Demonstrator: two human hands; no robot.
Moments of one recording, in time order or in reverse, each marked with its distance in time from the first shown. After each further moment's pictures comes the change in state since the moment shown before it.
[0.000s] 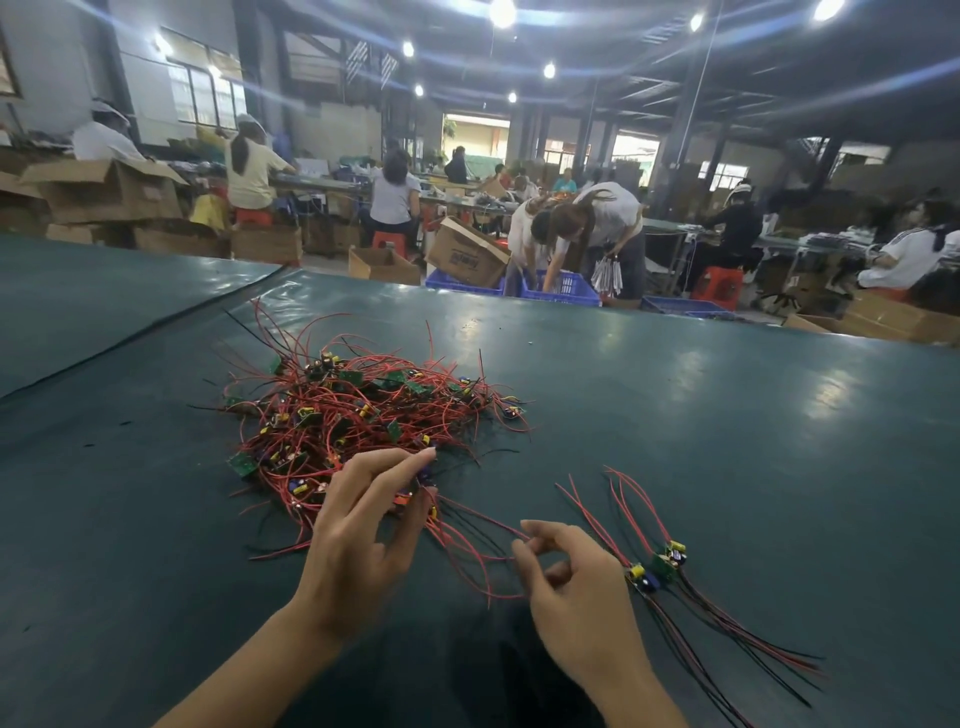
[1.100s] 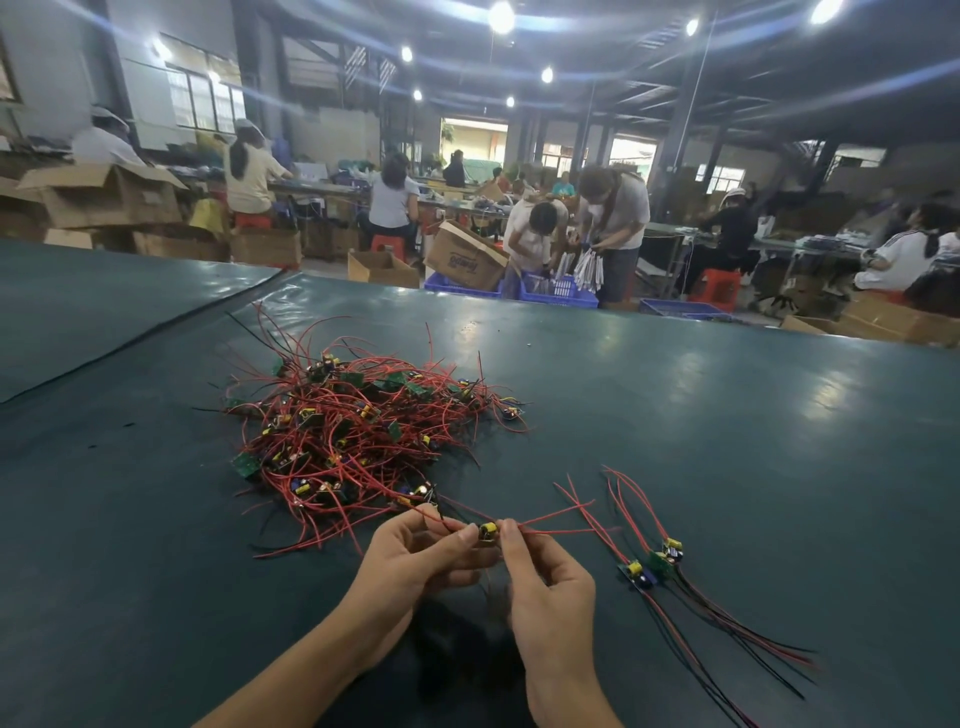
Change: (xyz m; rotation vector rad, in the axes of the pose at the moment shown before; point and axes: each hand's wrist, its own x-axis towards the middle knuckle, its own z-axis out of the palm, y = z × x) left_hand -0.017 0.019 0.021 -1.068 -0.295 -1.087; right_hand -0.009 -0.039 0.033 0.751 0.200 0.338
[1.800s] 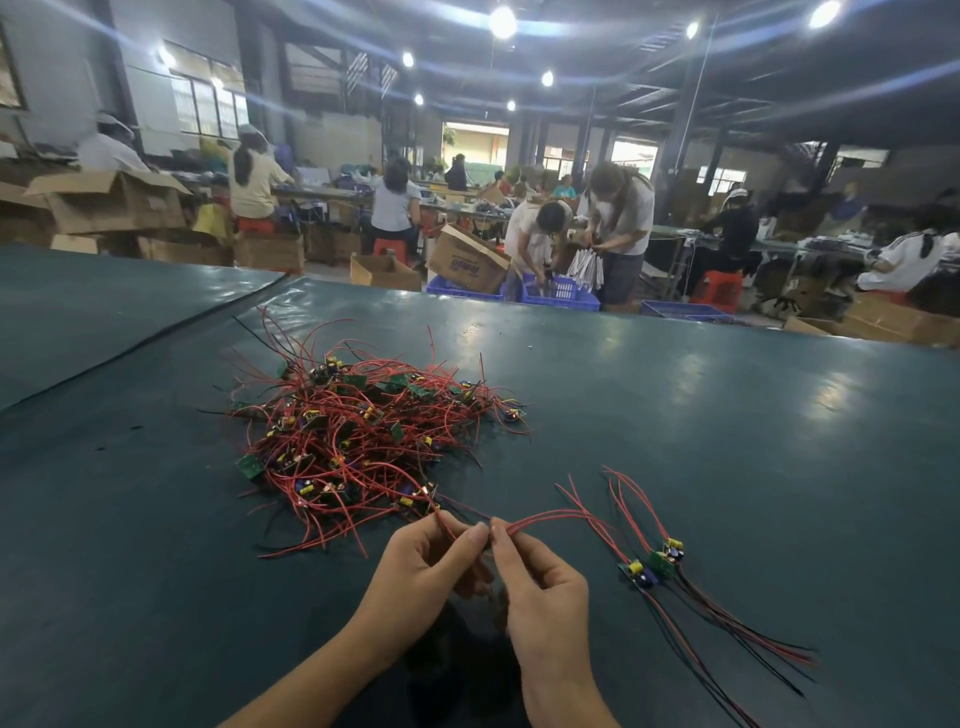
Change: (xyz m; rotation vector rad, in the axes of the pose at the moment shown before) left_hand -0.007 -0.003 0.008 0.351 -0.024 0.248; right_hand -0.007 -0.002 0.003 0.049 -0.089 0.050
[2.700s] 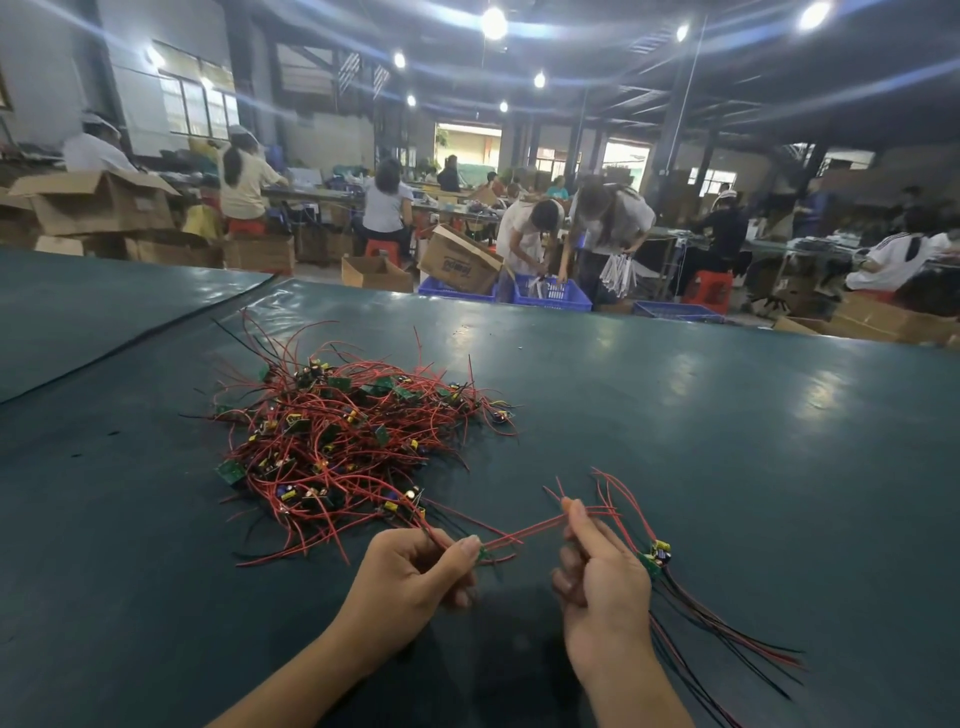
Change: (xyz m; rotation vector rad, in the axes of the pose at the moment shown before) left_hand 0.000 0.007 0.004 0.115 -0.005 0.064; right_hand 0.038 -0.023 -0.041 0.332 0.281 0.159
